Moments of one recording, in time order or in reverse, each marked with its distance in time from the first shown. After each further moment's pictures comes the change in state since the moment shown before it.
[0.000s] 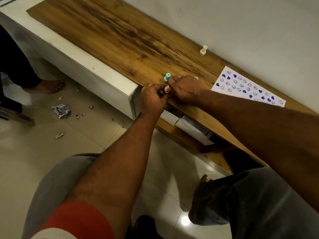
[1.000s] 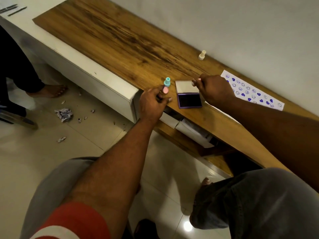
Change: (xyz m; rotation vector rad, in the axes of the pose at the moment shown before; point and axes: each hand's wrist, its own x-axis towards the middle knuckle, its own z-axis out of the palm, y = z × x) left_hand -0.004 -0.008 -0.002 -0.029 -0.007 0.066; right_hand -0.063 0.052 -0.005 0.281 0.274 0.422
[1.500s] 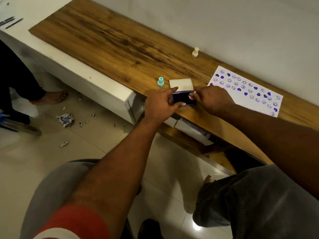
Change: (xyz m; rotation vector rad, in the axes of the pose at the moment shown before) left_hand -0.006 0.038 0.017 0.249 -0.134 0.302; right_hand -0.037 0.025 0.014 -0.097 -0.149 -0.081
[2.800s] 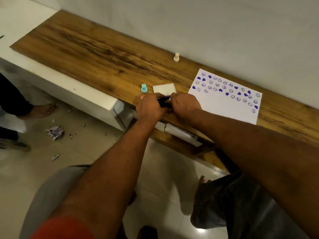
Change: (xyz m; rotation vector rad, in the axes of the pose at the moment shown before) left_hand 0.024 0.028 0.019 0.171 -0.150 -0.284; right_hand 0.014 -0.045 0.010 -0.129 -0.079 0.187
